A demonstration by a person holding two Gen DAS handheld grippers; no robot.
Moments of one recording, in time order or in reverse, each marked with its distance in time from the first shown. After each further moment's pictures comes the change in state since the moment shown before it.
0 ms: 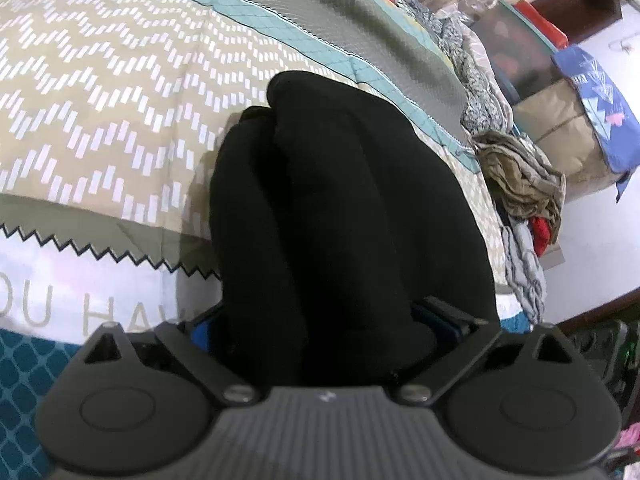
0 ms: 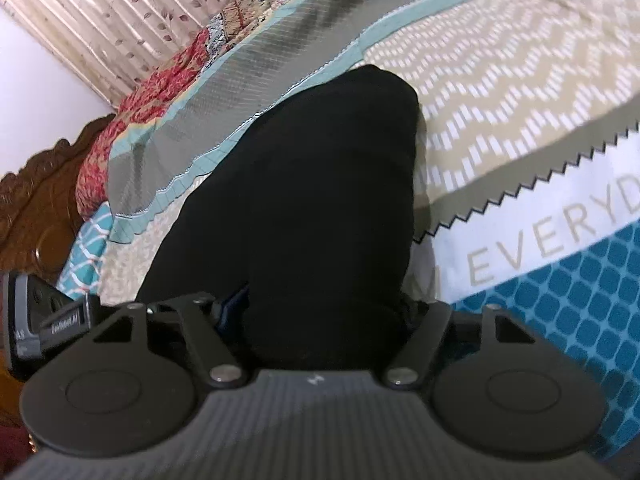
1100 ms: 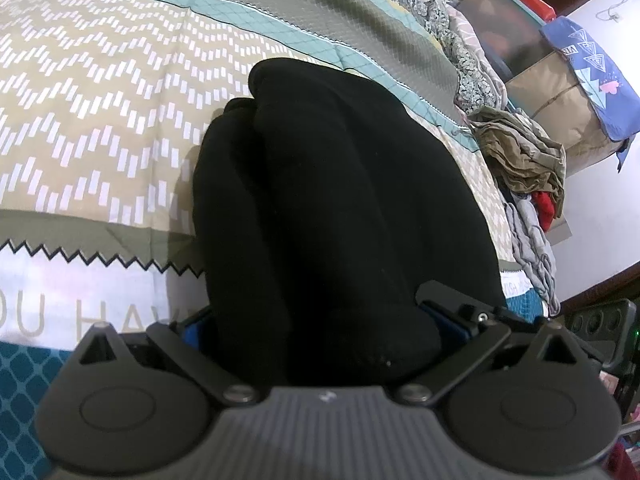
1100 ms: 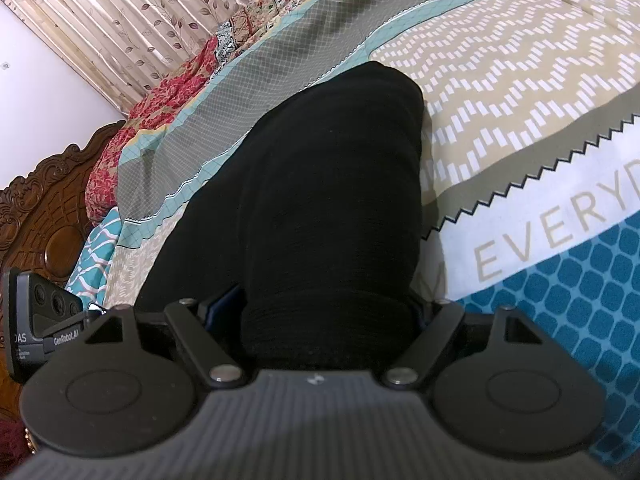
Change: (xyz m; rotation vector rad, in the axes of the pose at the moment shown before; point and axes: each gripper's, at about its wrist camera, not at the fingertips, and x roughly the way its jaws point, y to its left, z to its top) left arm 0.009 -0.011 -0.005 0.075 0.021 0.019; right arm -0.001 0.004 -0.006 -0.012 -0.034 0.028
